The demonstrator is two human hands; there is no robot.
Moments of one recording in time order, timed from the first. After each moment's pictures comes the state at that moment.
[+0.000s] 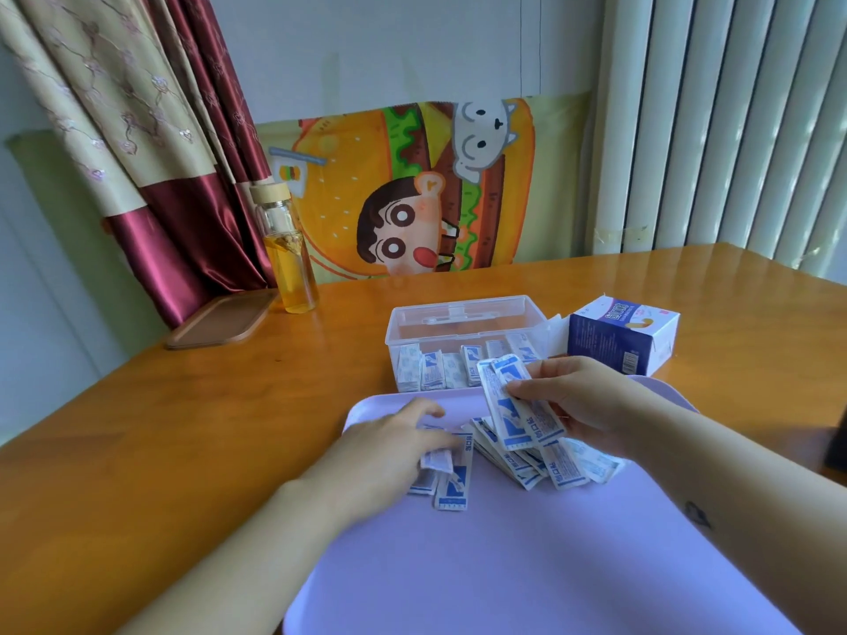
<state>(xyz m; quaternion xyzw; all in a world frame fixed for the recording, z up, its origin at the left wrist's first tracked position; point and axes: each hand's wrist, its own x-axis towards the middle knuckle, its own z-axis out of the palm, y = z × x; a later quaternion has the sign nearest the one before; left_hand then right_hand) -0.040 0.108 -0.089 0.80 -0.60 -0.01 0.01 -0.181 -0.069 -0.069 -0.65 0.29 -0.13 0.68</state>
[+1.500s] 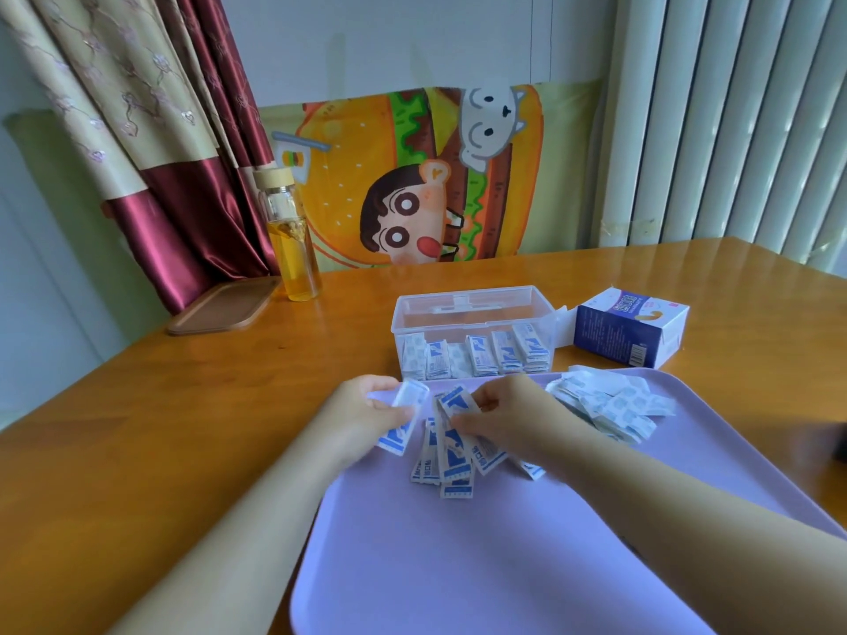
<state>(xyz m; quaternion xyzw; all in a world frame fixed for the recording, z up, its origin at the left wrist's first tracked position) -0.024 0.111 -0.082 0.82 -0.29 -0.22 0.44 -0.152 -0.013 -0.080 -0.84 0.30 -0.10 0.45</state>
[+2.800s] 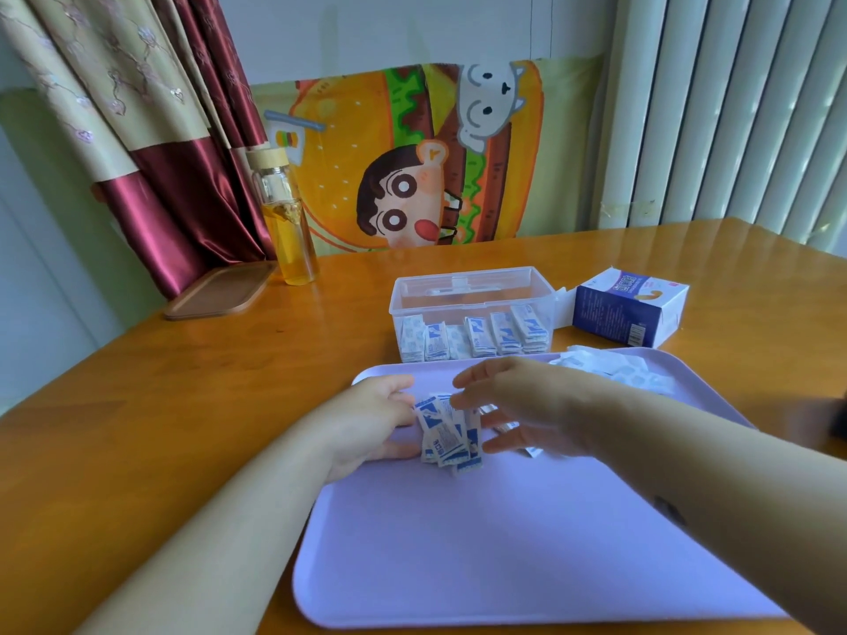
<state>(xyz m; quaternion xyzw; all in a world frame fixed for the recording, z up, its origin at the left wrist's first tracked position) -0.044 0.114 -0.078 0.74 -0.23 -0.38 0.51 -0.165 -0.002 -0.053 -0.71 0.30 0.01 0.63</state>
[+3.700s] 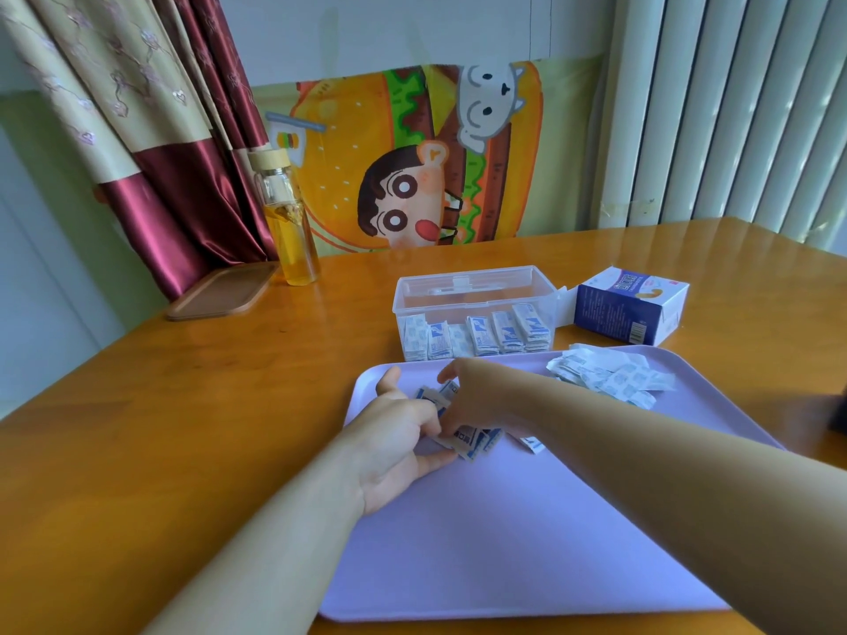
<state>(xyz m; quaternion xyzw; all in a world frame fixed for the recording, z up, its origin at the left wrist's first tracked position) -0.088 0.120 -0.066 0.64 -0.15 -0.42 0.63 -0.128 0.005 -0.064 -0.91 0.28 0.06 0.31</state>
